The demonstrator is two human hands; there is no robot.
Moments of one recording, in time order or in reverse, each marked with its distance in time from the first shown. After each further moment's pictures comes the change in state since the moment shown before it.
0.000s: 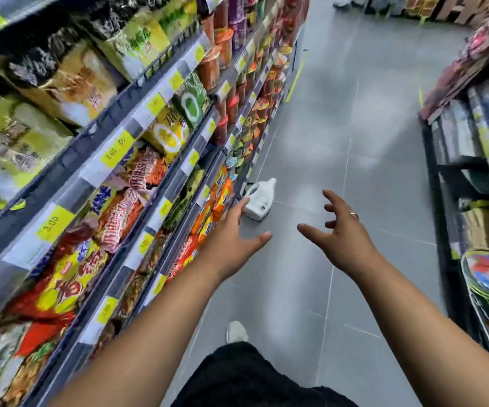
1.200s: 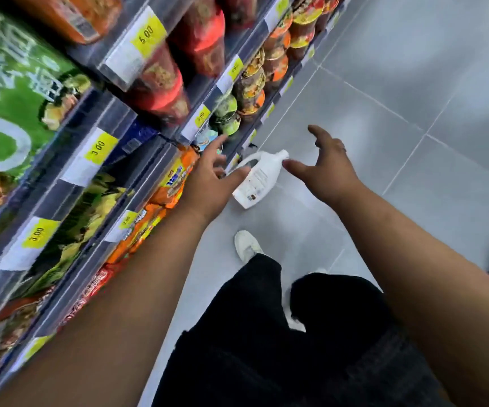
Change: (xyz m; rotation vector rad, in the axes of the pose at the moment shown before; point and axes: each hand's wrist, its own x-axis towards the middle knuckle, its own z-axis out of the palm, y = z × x) left_hand 0.565 -0.037 0.074 -0.286 0.303 -0.448; right_hand 0.649 0.074 0.066 -0.201 -0.432 0.009
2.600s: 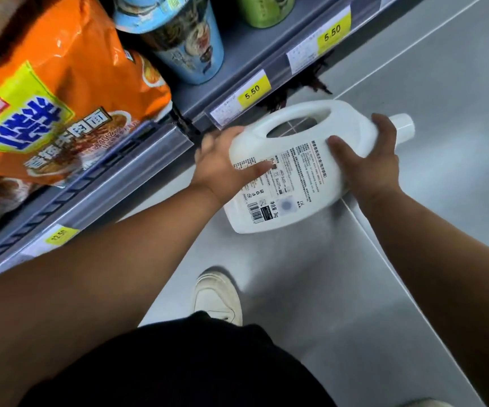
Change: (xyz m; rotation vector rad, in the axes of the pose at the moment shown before) left_hand 0.375 -0.466 0.186 0.412 0.324 -0.142; right_hand 0.399 0.378 0.348 0.237 -0.090 0.013
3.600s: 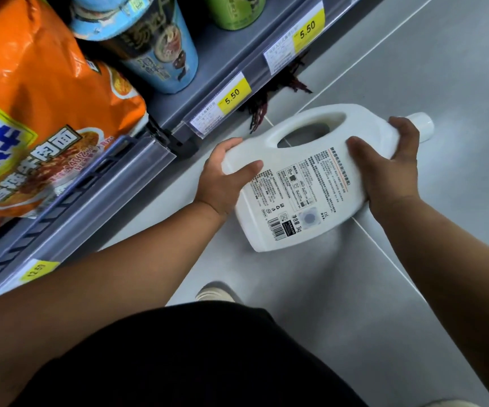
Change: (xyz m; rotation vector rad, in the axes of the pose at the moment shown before) left_hand 0.003 0.000 0.033 -0.738 -0.057 -0.093; right_hand 0.001 0.024 -0.019 0.254 0.163 0.060
